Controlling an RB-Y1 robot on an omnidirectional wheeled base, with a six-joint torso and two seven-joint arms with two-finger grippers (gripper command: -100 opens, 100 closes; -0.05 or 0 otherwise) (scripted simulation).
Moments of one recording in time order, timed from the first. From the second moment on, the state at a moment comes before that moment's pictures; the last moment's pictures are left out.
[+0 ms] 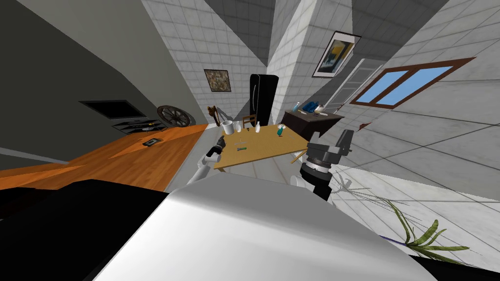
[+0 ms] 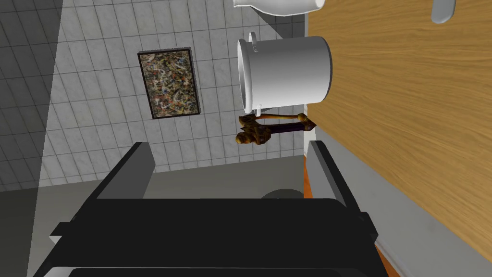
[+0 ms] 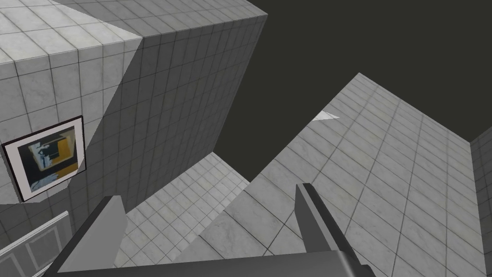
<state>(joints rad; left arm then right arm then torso) 0.07 0.39 0.10 -1.54 0.26 0.08 0.10 0.47 0.03 -0.01 -2.31 0.01 -0.61 -0.12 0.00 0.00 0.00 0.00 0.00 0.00</state>
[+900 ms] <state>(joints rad) -0.04 0.46 0.11 -1.28 0.34 0.21 0.16 0.47 0.03 -0.01 -2.31 0.01 -0.61 -0.12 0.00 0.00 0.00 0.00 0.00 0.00</state>
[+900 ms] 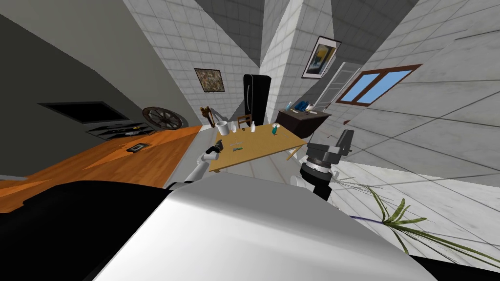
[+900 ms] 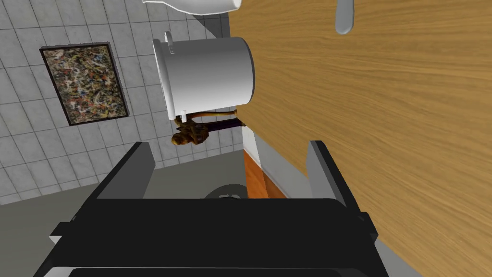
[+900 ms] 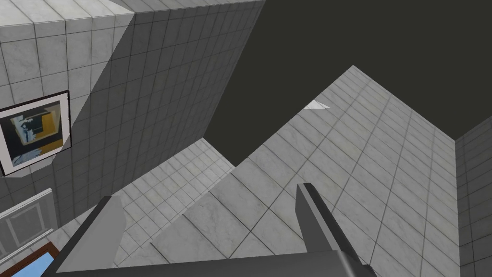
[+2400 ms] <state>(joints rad) -0.19 0.56 0.09 -0.89 0.45 0.36 0.22 0.47 0.03 -0.01 -2.31 0.01 -0.61 -0.12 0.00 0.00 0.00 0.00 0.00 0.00</state>
